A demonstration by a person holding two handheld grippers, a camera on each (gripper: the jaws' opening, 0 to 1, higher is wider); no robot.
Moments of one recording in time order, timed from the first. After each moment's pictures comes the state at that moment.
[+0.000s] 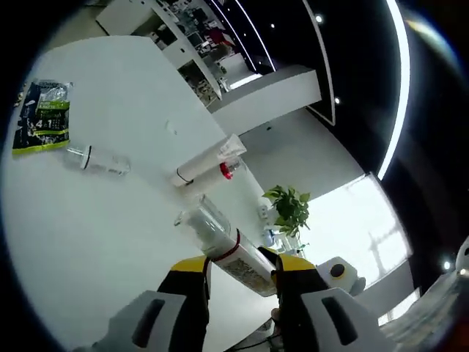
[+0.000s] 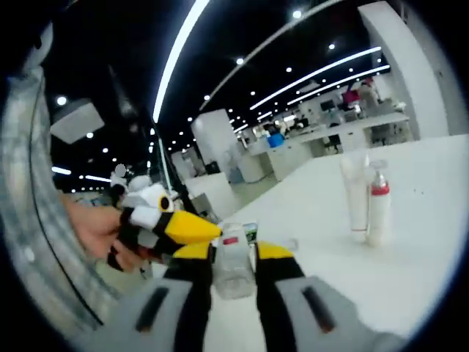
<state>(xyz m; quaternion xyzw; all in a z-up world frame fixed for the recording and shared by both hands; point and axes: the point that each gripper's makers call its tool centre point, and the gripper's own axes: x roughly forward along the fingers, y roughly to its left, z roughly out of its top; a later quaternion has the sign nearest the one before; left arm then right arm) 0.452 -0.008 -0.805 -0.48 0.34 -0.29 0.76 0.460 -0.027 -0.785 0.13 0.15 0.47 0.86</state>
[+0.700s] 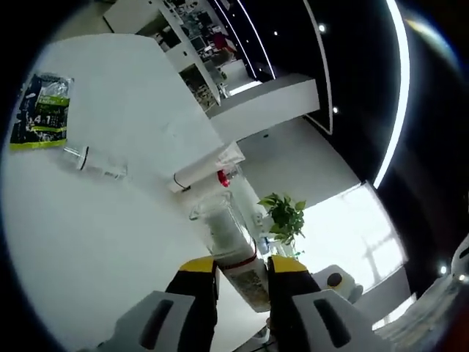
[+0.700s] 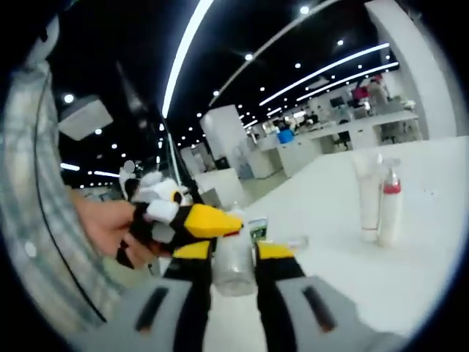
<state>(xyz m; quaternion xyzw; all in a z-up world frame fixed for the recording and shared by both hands) 0.461 -0.006 -0.800 -0.47 0.31 -0.30 0.77 0.453 -0.013 -0.788 0.12 0.15 0.51 0.84</state>
